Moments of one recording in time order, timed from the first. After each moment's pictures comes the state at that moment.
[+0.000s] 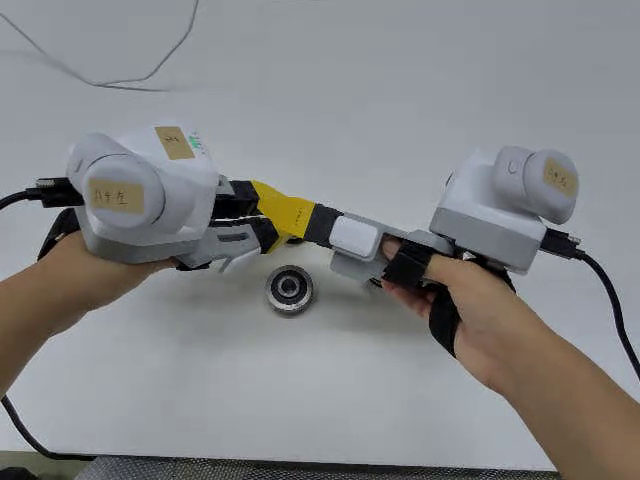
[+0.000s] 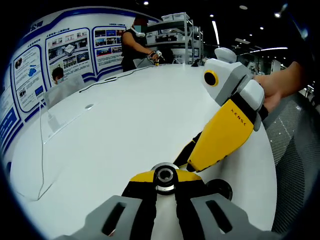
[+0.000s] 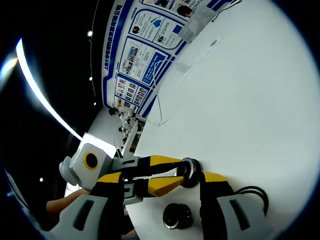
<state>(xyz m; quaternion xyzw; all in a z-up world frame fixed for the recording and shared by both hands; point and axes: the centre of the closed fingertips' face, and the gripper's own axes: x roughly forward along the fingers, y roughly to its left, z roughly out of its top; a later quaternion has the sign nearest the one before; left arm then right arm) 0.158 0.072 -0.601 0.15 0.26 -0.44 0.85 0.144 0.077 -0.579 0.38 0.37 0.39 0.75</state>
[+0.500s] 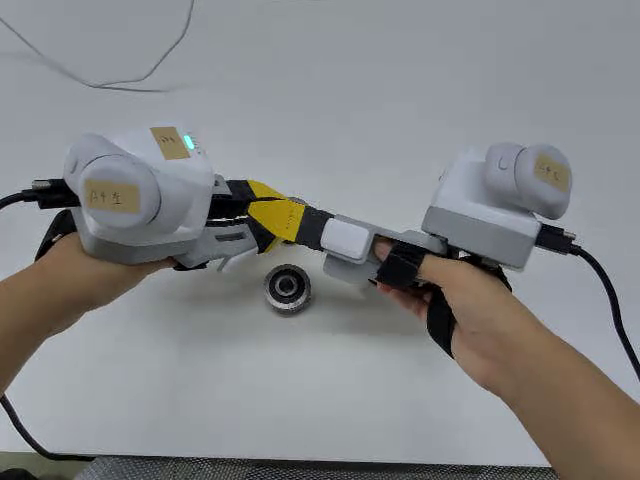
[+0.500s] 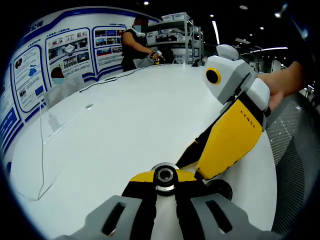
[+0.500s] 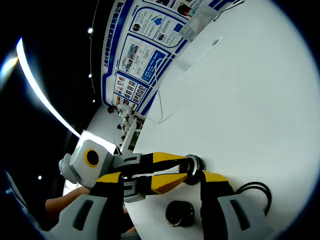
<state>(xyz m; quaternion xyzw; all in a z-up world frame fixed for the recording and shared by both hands) 0.158 0.071 -0.601 0.15 0.26 -0.44 0.85 0.138 0.080 -0.577 0.36 0.38 0.40 0.75</state>
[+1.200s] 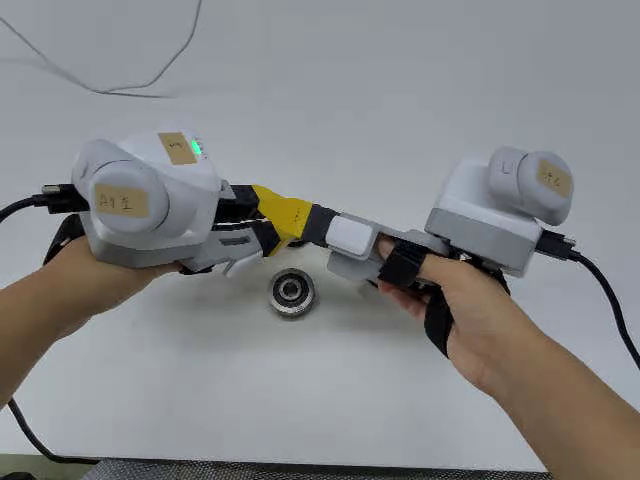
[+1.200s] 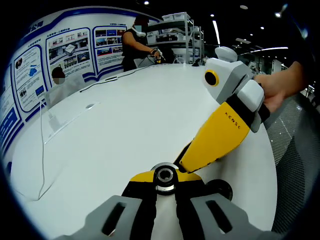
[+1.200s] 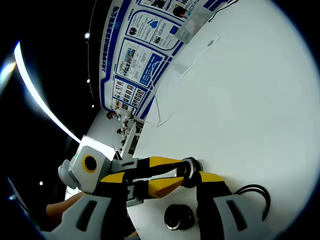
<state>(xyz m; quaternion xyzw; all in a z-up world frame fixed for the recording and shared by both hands) 0.158 0.071 -0.600 0.15 0.26 -0.44 0.85 0.145 0.076 -0.580 0.38 0.37 0.38 0.75</state>
